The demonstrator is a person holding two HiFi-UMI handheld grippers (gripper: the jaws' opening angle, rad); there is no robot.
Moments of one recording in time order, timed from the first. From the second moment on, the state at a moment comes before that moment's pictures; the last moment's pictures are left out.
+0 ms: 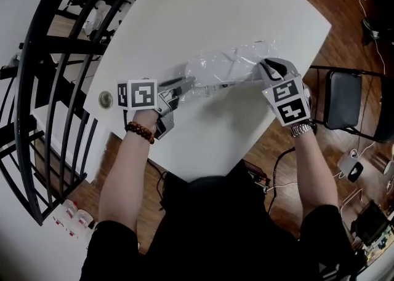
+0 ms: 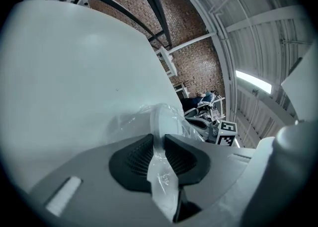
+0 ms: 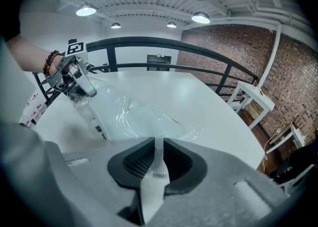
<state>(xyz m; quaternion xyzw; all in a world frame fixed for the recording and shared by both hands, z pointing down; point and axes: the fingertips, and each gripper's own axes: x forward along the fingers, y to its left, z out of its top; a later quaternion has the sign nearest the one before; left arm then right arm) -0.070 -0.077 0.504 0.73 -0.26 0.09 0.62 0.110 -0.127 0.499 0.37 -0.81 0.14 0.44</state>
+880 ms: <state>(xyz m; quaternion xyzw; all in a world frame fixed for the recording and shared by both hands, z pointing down) -0.108 -0.059 0.479 0.72 -0.28 0.01 0.64 0.130 -0.140 0.505 0.41 -0.78 0.13 0.45</state>
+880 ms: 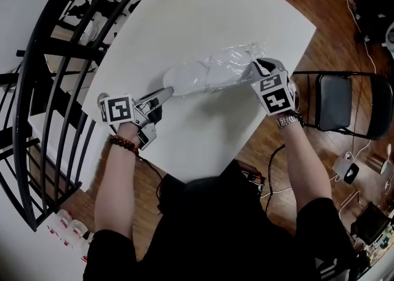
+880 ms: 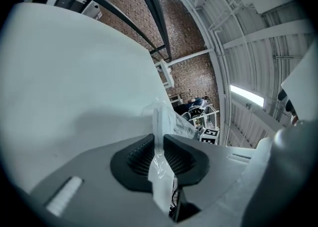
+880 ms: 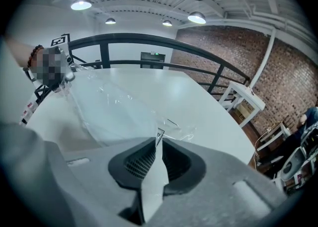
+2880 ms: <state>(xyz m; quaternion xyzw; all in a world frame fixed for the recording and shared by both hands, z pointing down) -0.232 0.001 0.464 0.63 -0.42 -0.17 0.63 0.243 -0.168 0.496 0.52 -0.68 0.13 0.50</state>
